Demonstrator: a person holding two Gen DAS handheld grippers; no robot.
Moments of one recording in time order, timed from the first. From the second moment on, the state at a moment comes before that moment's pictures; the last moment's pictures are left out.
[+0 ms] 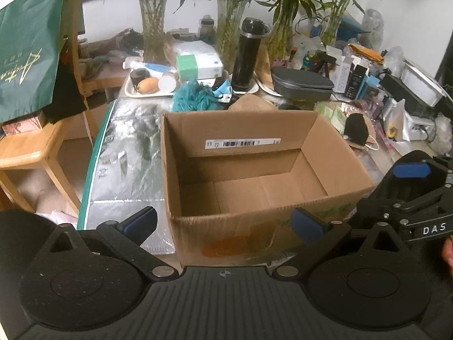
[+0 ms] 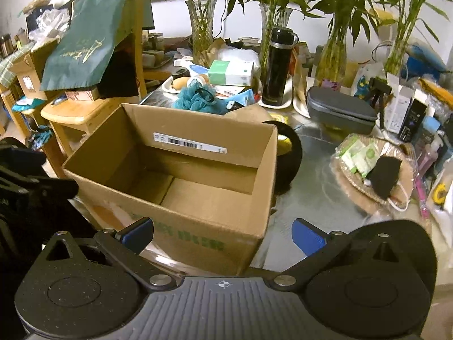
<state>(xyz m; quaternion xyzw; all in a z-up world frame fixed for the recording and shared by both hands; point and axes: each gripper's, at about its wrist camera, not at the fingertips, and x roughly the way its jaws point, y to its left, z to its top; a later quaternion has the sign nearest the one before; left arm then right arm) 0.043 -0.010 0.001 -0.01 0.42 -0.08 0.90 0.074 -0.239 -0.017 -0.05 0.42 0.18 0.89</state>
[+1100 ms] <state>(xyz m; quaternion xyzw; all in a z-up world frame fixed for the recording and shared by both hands) 0.093 -0.004 0.010 -0.03 0.40 -0.10 0.91 0.123 -0.259 -0.023 0.01 0.39 0.16 0.91</state>
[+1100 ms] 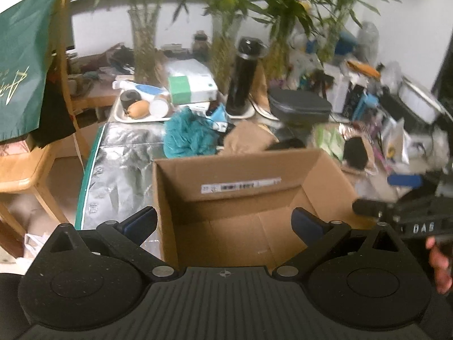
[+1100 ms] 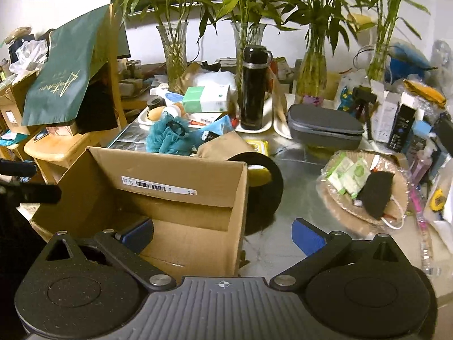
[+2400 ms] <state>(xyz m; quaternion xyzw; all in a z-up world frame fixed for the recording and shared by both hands) 0.205 0.057 -0.004 -0.03 0.36 -0.07 0.93 0.272 -0.310 -0.088 0.00 0.39 0.09 0.92</state>
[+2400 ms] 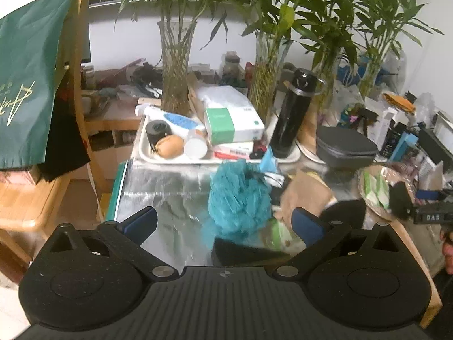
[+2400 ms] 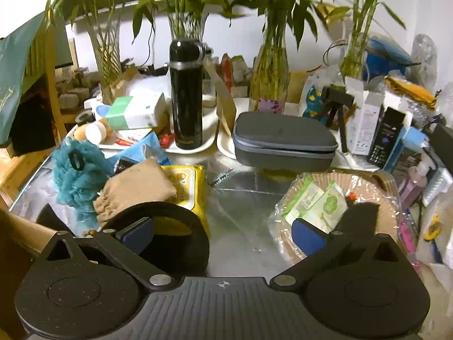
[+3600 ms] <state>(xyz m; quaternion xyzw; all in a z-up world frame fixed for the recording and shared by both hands) 0.238 0.088 -0.034 -0.11 0.37 -0.04 0.92 0.337 -0.278 -0.161 -0.13 0.42 0.24 0.87</state>
